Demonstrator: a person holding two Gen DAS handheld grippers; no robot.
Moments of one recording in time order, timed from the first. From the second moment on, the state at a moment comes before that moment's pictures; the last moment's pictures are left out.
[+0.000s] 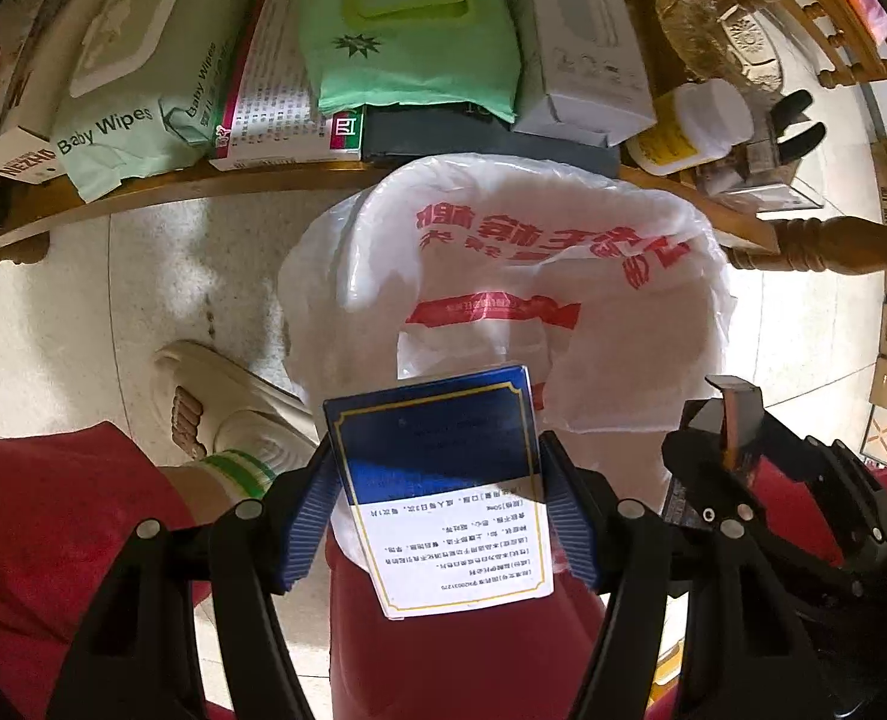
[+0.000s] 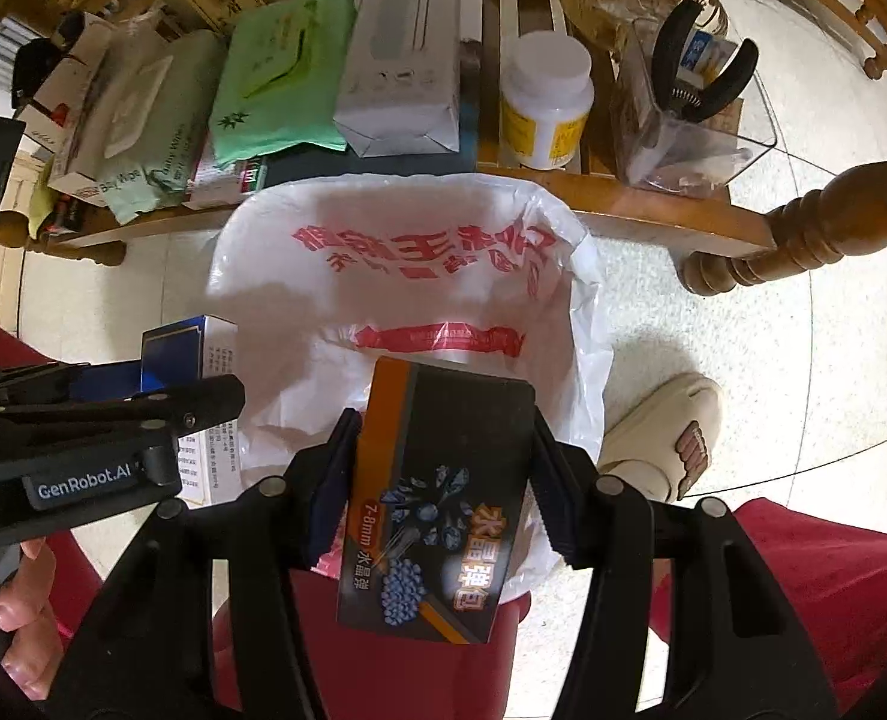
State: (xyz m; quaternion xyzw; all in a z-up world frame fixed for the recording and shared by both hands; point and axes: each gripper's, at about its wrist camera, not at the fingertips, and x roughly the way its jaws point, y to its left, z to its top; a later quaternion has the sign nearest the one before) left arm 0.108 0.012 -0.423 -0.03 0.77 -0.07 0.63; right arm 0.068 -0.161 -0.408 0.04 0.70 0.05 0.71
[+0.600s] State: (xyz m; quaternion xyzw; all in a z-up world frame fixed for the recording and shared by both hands) left arm 0.119 0.021 -0.434 -0.04 0.78 -0.04 0.63; right arm 0.077 -0.167 -0.419 0.07 0.69 0.04 0.71
